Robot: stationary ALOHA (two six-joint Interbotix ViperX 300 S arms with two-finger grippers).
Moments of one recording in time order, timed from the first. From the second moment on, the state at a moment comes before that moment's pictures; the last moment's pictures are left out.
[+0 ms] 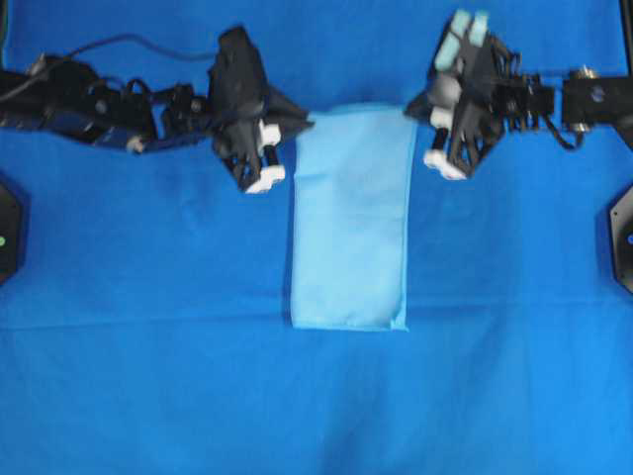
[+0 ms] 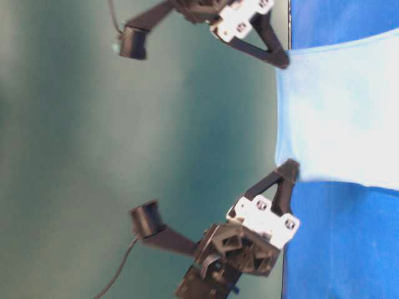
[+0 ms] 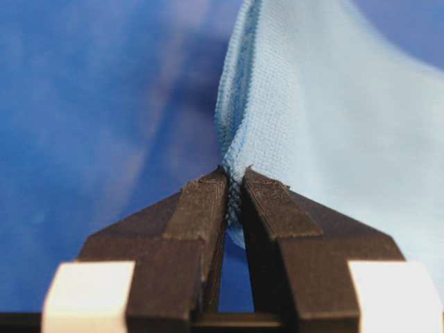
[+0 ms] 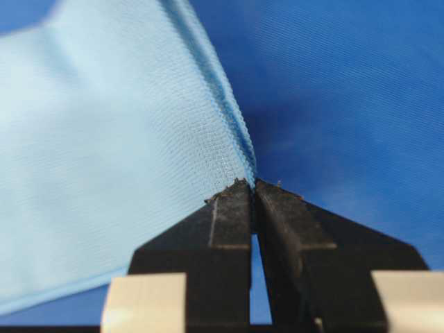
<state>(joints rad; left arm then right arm) 0.27 0.14 0.72 -0.03 -0.35 0.07 -0.36 -0.17 0.87 -0.56 0.05 0.53</state>
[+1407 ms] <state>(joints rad) -0.18 0.22 0.78 -0.03 -0.36 0.04 0.18 -0.01 0.85 -0.51 0.16 0.96</state>
